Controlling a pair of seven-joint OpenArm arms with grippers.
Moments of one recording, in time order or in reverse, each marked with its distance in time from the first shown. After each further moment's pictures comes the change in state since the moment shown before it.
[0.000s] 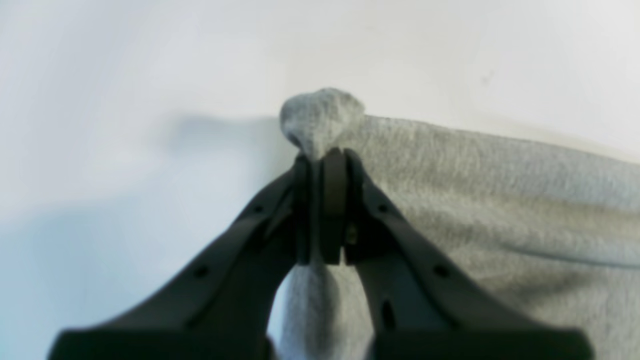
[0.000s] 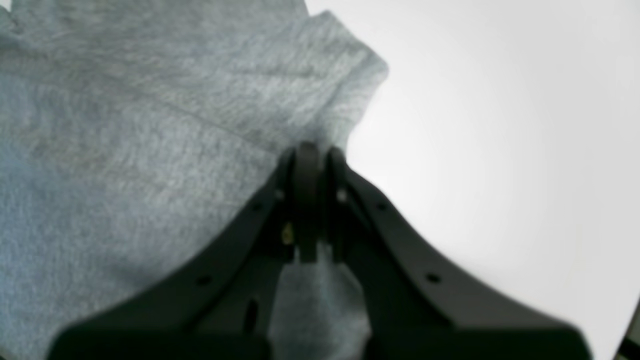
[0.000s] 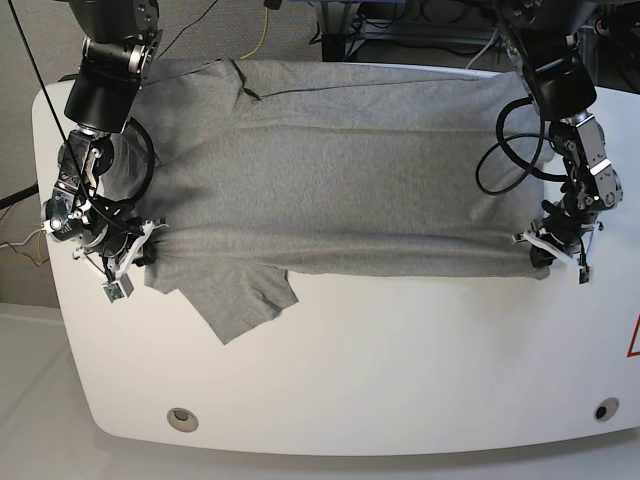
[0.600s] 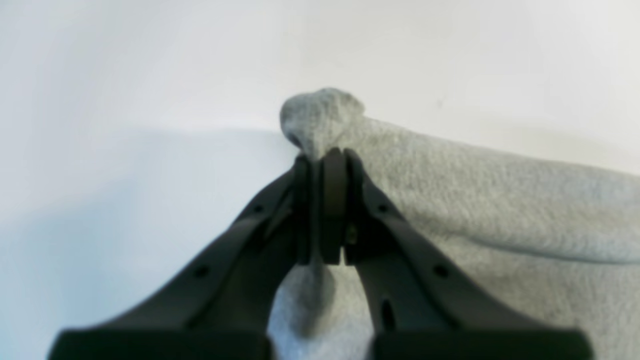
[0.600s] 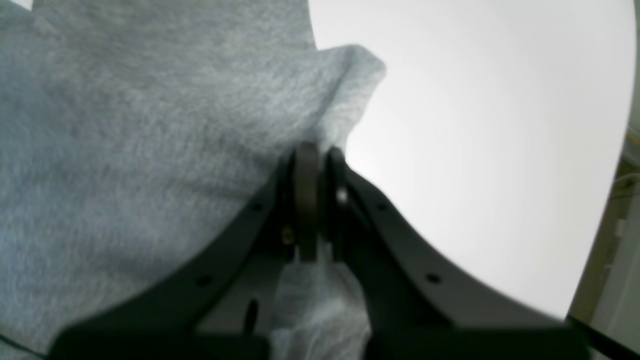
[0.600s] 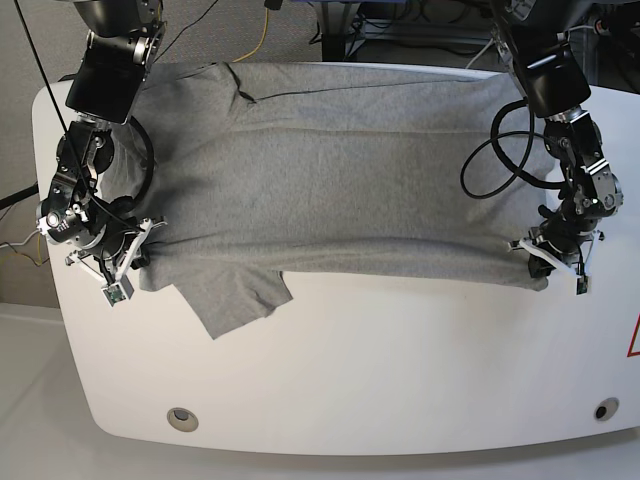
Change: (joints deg) left arm 0.9 2.6 -0.1 9.6 0.2 0.1 5.6; right arm -2.5 -0.9 0.2 11.7 0.5 0.0 -7.5
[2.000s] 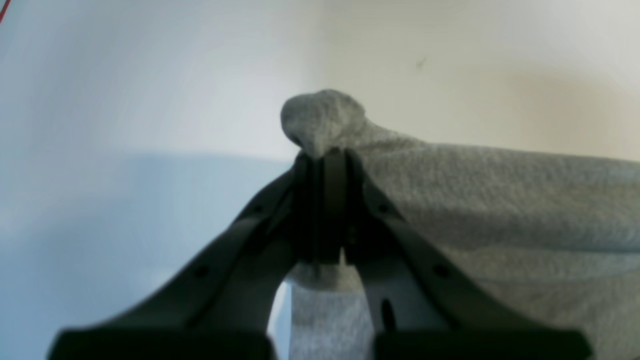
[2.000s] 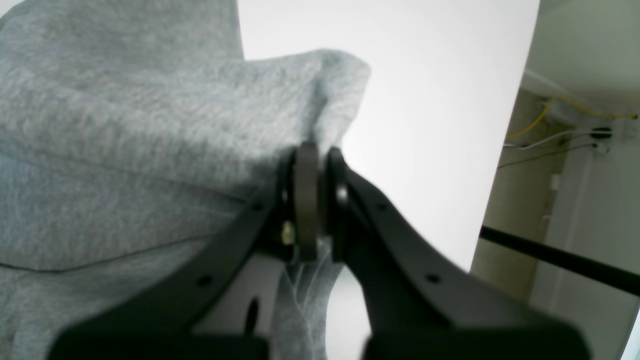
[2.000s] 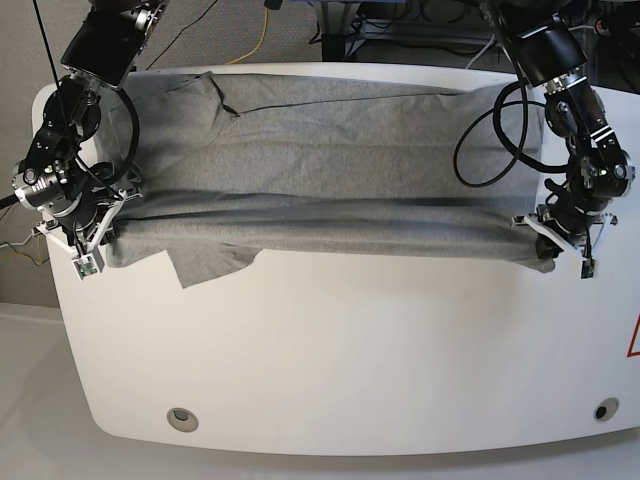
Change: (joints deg) left arm 7.8 2.0 -3.1 18.4 -1.6 -0.4 12.4; right arm -8.7 -0.2 8.3 16.3 0.4 -0.1 -8.0
